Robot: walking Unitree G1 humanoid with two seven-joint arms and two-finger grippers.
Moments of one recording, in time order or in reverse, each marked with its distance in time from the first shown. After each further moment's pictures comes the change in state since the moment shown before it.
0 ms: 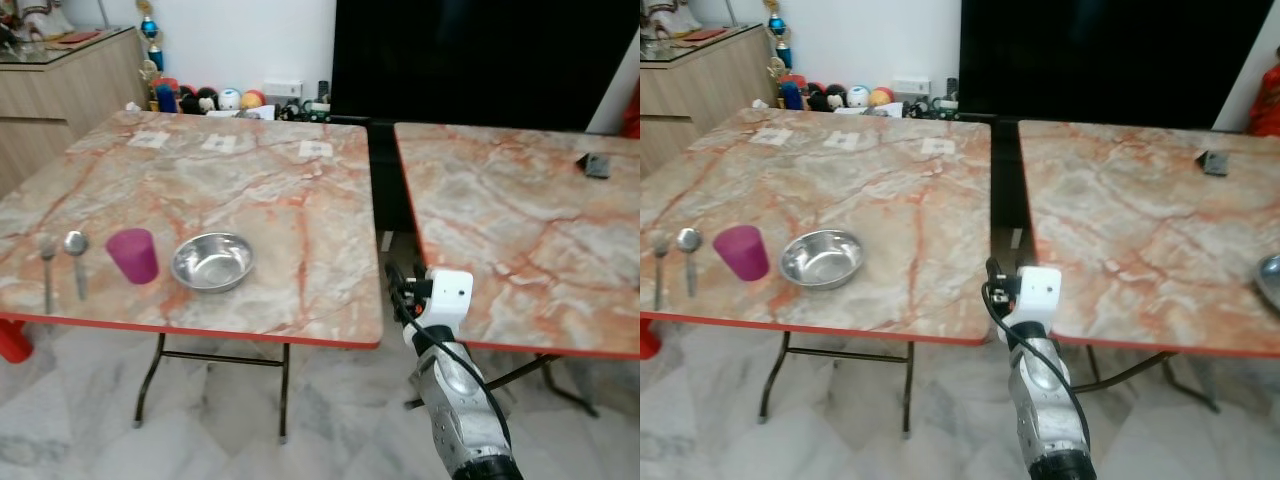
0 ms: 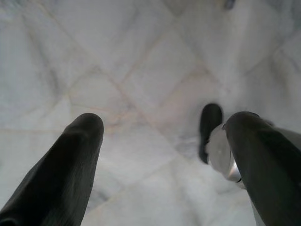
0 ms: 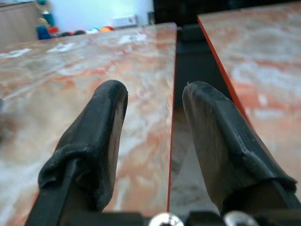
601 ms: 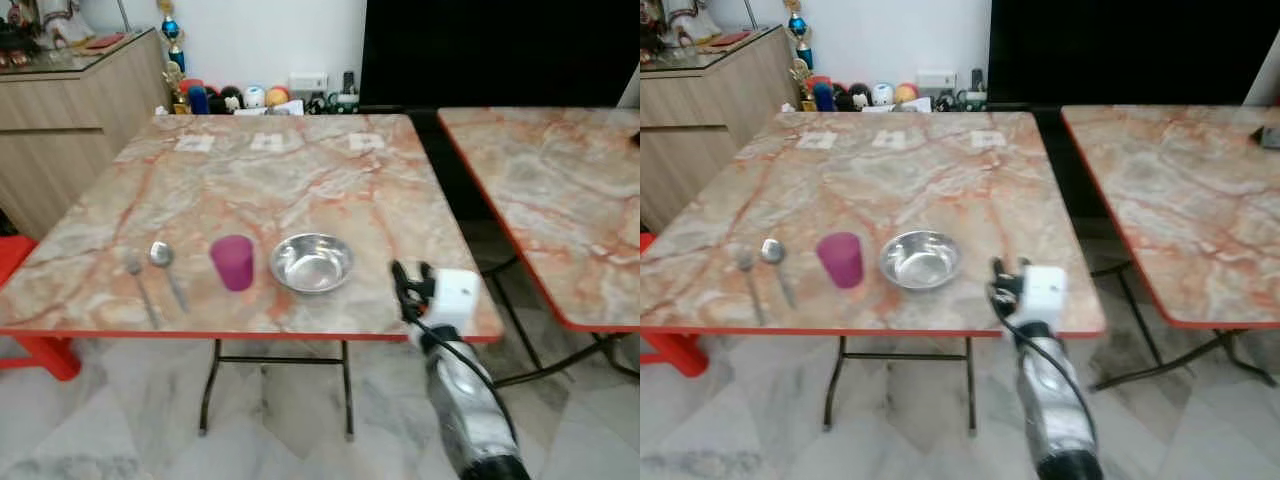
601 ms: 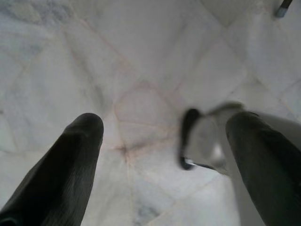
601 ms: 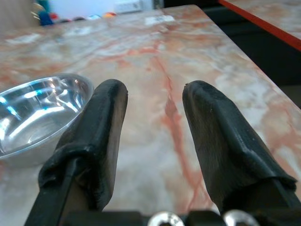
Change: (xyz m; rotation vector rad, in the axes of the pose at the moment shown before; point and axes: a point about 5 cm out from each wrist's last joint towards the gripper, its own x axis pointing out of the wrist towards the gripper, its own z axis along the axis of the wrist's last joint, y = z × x) left arm -0.001 -0.005 -0.004 -0.006 0.010 -0.011; right arm -0.007 -0.010 -0.012 -0.001 0.039 -0.036
